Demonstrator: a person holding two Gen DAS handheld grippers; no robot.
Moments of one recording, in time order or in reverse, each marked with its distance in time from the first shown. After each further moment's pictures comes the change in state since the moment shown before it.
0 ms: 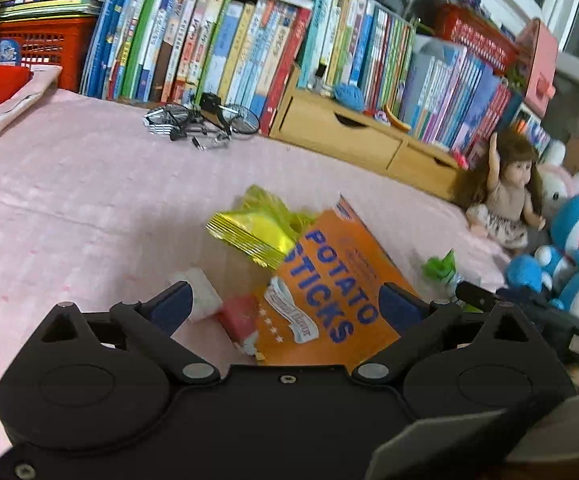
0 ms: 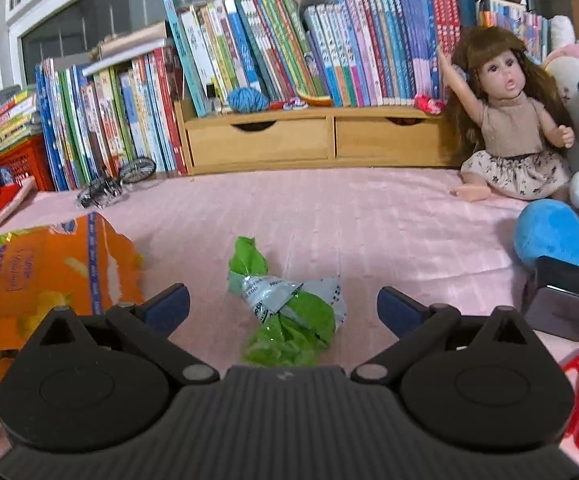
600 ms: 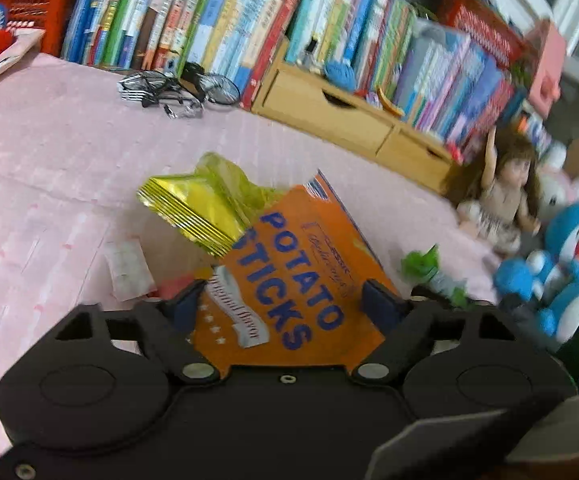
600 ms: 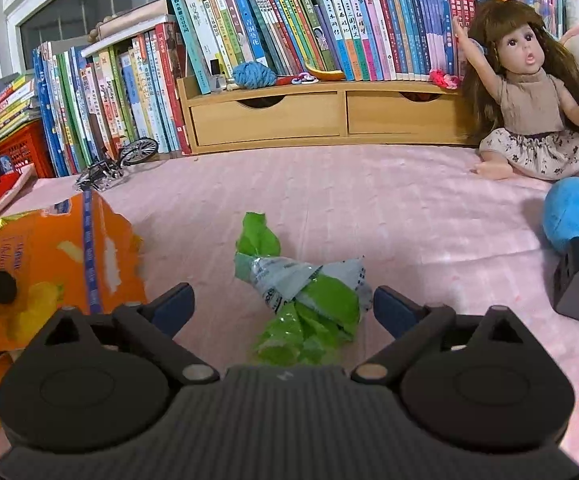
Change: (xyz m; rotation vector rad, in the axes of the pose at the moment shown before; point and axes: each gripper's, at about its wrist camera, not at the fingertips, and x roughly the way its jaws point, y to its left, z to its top) left arm 0.028 -0.024 -0.006 -0.089 0.038 -0.045; right arm 0.014 0.003 -0.005 0.021 0.033 0.034
